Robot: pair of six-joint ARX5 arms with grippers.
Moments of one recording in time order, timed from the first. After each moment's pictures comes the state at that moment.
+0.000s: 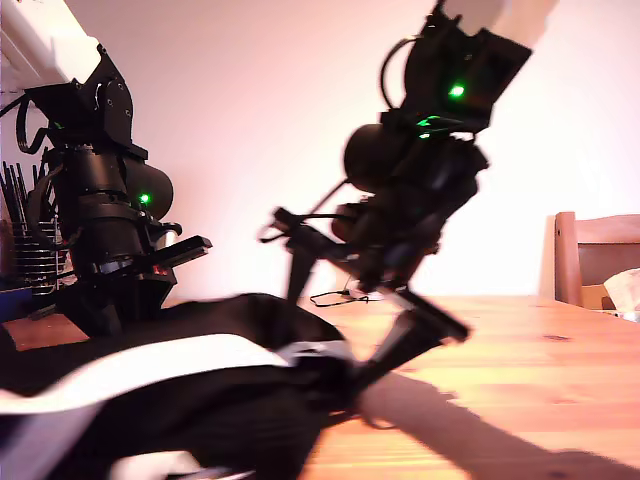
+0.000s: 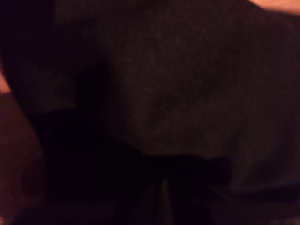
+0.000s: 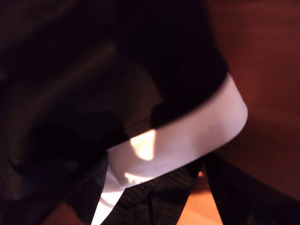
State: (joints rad) left arm -0.26 2.12 1.52 -1.06 0.32 -0.13; right arm 0.59 2.00 1.30 -0.57 -0.56 0.57
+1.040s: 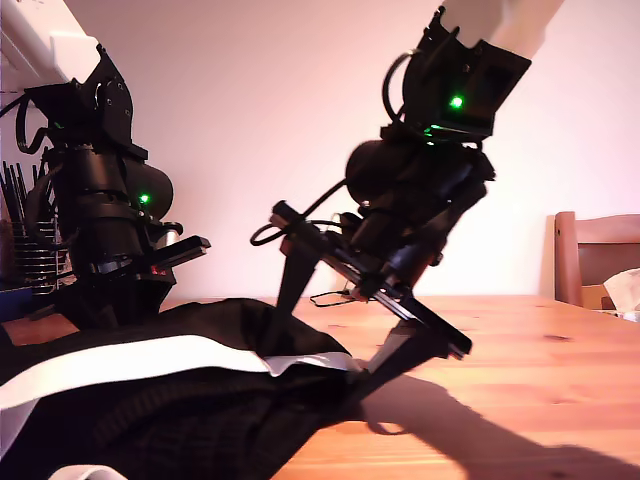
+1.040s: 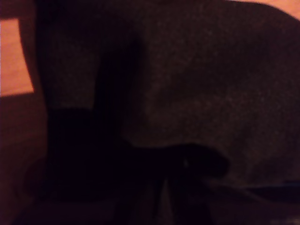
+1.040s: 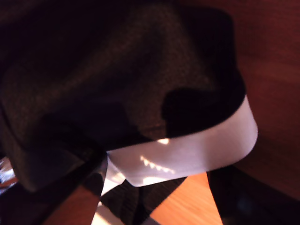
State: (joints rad) left arm -0.26 2.12 1.52 -1.06 0.31 -0.11; right arm 0.58 2.01 1.30 -0.63 -0.63 0.53
